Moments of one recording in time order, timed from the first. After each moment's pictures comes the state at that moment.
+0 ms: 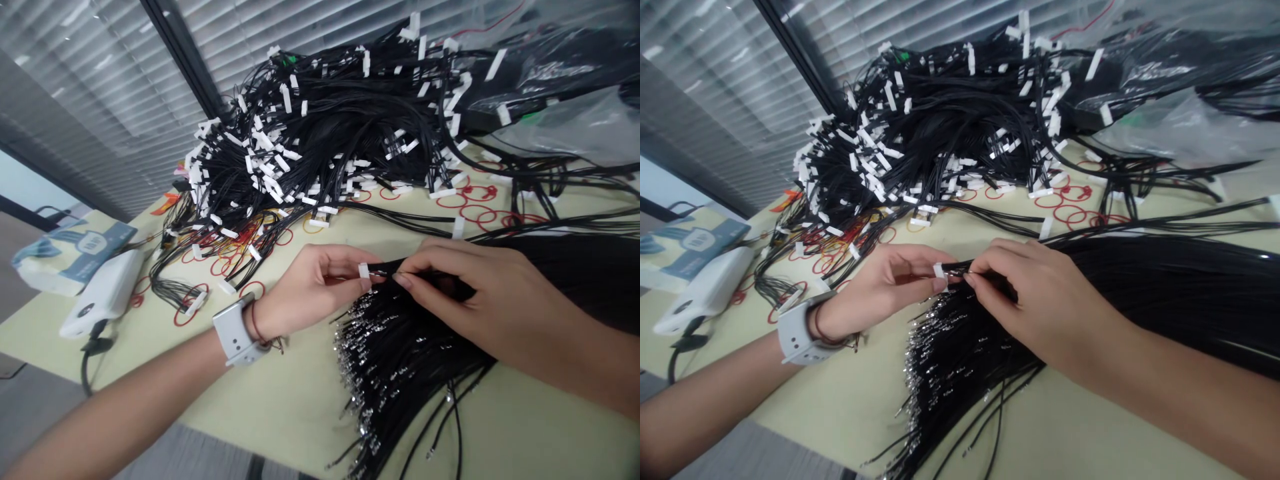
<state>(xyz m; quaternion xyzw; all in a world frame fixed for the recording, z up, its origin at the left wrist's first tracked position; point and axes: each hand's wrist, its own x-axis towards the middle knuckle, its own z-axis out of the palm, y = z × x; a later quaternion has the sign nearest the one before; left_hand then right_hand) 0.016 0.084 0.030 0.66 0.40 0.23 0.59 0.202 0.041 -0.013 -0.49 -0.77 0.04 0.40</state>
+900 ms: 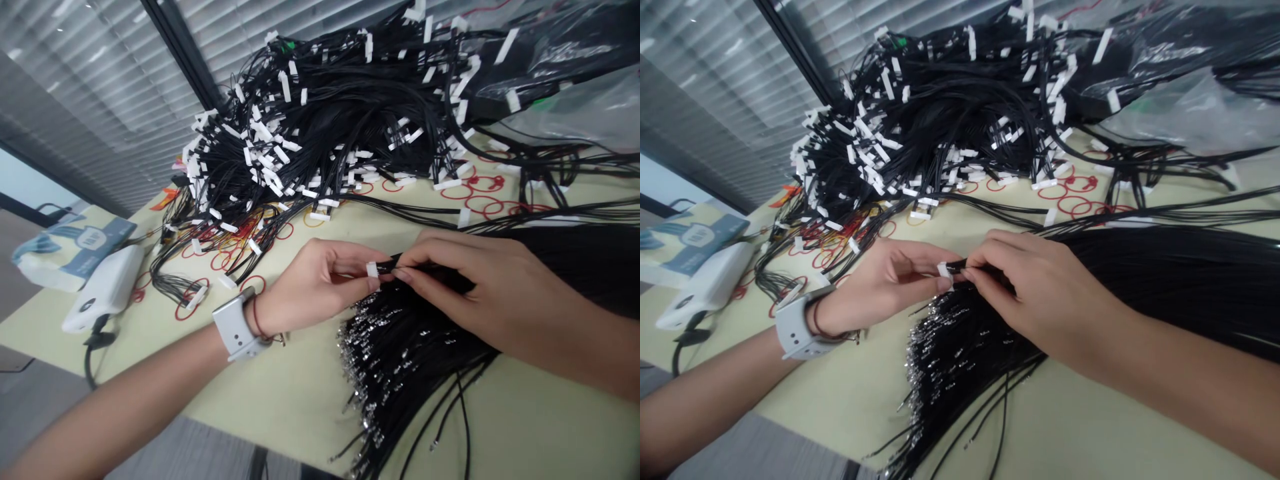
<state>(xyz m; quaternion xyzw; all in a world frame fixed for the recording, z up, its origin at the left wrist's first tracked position) 0.020 0.081 0.033 0.67 0.39 0.21 0.60 0.202 0.043 -0.014 -0.44 -0.80 -0.03 0.40</state>
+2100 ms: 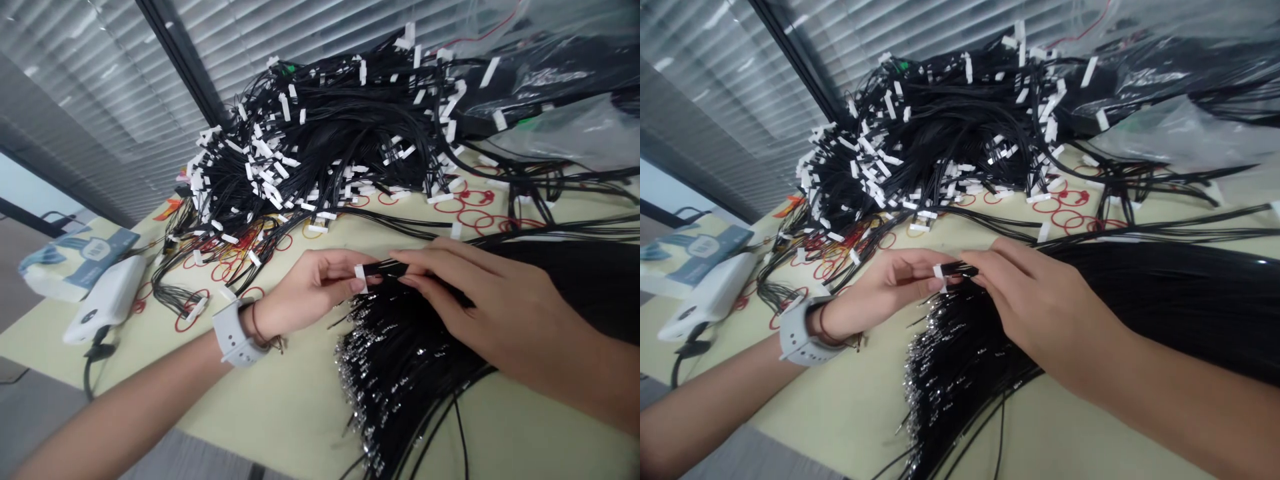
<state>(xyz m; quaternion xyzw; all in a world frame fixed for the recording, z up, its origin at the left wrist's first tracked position) 0.013 0.091 0.029 0.67 0.38 0.21 0.60 0.203 0.038 -0.016 -0.42 -0.79 -0.23 0.39</state>
